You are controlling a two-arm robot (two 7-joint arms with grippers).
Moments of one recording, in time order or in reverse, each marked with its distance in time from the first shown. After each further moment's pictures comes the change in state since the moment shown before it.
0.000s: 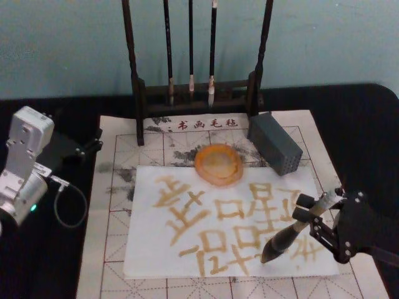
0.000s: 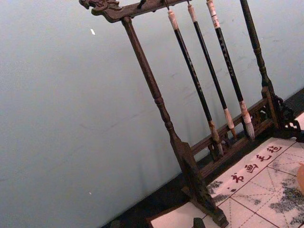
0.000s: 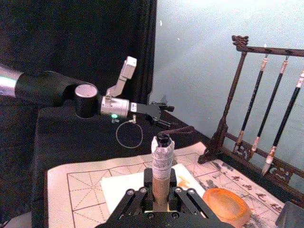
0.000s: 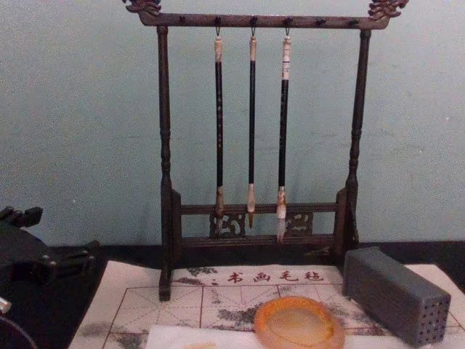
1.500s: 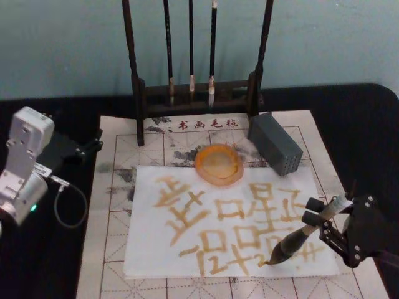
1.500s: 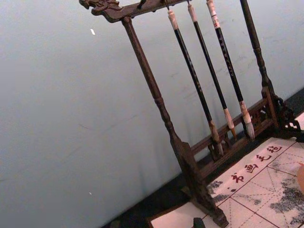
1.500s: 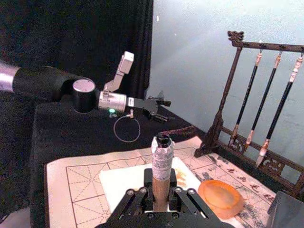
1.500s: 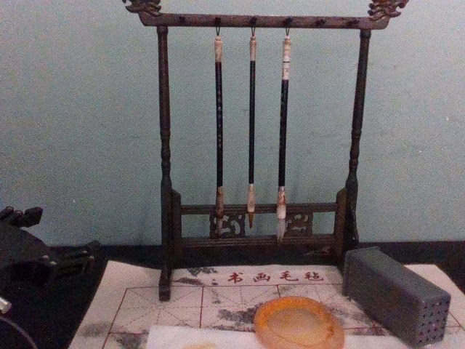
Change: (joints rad) left arm 0.000 0.000 0.000 0.000 0.000 0.000 0.000; right arm -0.047 0.016 0.038 -0.007 0.001 -0.009 -0.002
